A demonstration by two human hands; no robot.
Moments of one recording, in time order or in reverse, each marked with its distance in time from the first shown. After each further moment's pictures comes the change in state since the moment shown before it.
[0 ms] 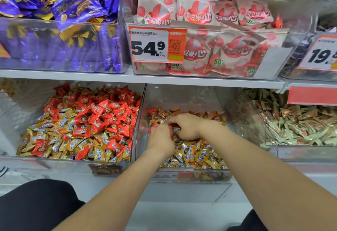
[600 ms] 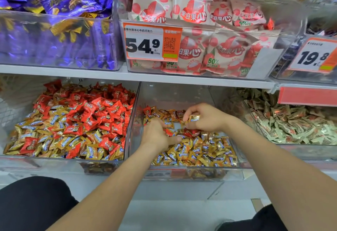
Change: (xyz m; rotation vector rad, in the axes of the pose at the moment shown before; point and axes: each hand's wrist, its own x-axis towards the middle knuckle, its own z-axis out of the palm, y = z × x) left_hand 0.000 0.004 -0.003 -0.268 0.002 -0.075; right_hand -0.052 0.048 -0.023 0.452 0.213 0.103
